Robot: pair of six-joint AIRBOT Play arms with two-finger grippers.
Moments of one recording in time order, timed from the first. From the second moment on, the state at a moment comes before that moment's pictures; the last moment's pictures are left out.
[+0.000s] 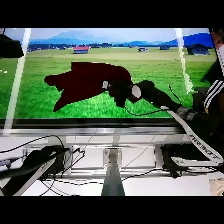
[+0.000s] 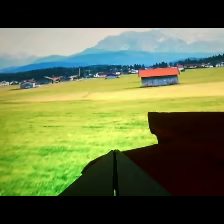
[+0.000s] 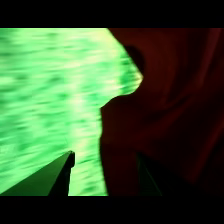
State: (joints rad) left arm -0.06 -0.88 1.38 1.67 -1.08 -1.51; right arm 0.64 -1.46 1.02 -1.31 0.63 0.61
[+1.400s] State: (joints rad) left arm -0.06 -0.88 1.38 1.70 -1.07 -1.48; right arm 0.65 -1.49 1.23 -1.42 0.43 0.61
